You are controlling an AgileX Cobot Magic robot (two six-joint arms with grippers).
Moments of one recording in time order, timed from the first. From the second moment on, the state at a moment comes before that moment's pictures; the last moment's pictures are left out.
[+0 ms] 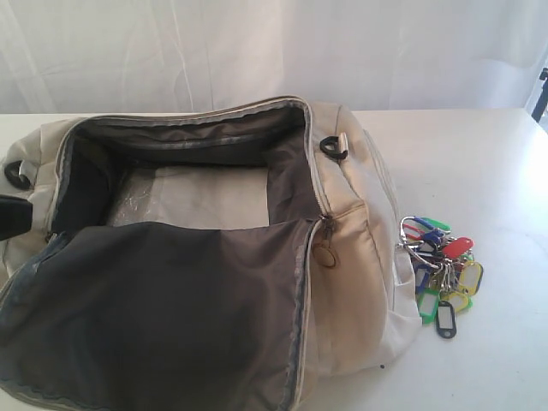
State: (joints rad) left arm 0.06 0.67 -0.62 -0.91 0.85 0.90; right arm 0.03 0.63 -0.67 0.00 0.55 0.03
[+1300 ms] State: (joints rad) left arm 0.02 0.24 -0.57 -0.88 0.76 0.91; right arm 0.03 0.51 -0.63 -0.02 0.53 0.06
